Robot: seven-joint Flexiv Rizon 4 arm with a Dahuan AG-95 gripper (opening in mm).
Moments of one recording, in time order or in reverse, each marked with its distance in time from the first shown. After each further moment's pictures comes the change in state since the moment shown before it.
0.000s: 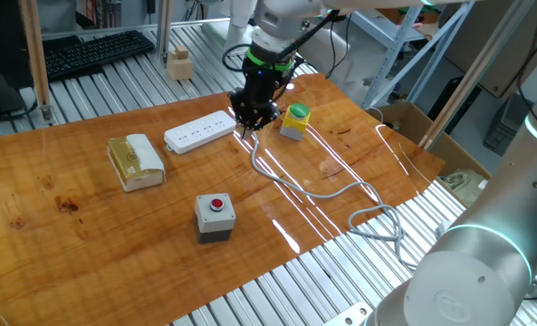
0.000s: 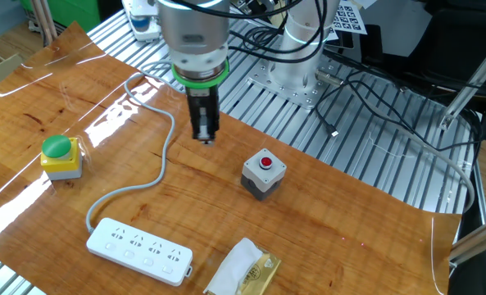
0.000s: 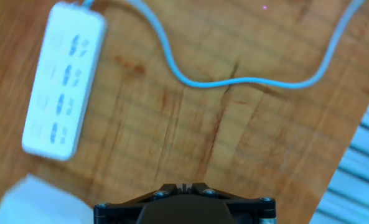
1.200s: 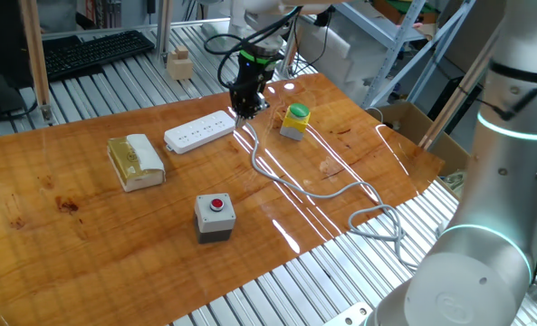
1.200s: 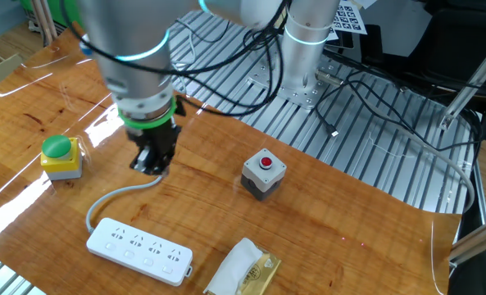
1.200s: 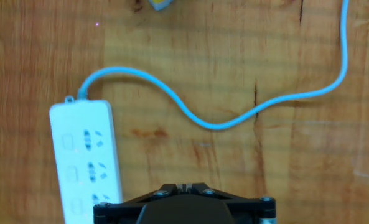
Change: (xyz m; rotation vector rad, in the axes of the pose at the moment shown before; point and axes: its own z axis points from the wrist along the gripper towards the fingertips) arm -0.082 0.060 0.038 -0.001 -0.029 0.302
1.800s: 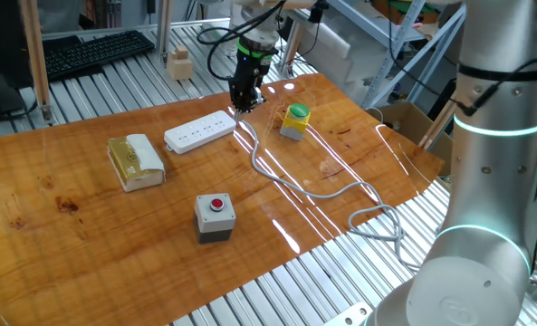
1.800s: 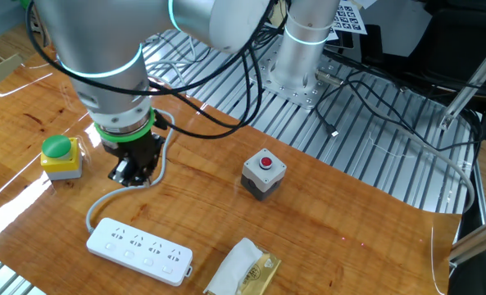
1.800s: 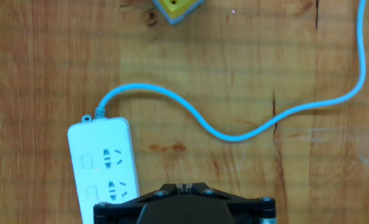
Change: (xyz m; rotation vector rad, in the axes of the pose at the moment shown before) arm -0.017 0.024 0.004 0.004 -0.026 0.069
